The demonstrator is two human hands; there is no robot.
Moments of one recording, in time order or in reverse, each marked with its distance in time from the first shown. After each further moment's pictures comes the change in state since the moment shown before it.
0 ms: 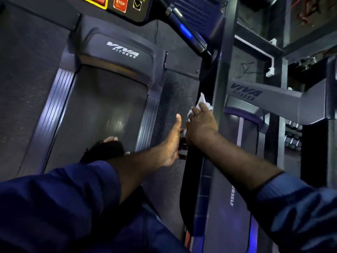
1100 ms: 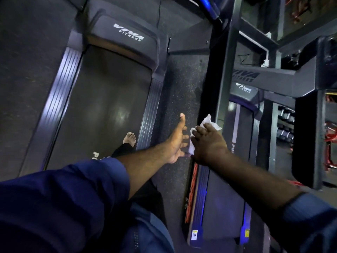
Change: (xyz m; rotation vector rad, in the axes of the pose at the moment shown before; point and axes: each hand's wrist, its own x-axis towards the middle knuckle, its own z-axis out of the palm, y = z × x) left_hand -0.120 -0.125 -0.037 -0.055 -0.031 -0.059; right_hand -0.159 -0.146 0.037 0.116 -0.075 -0.088
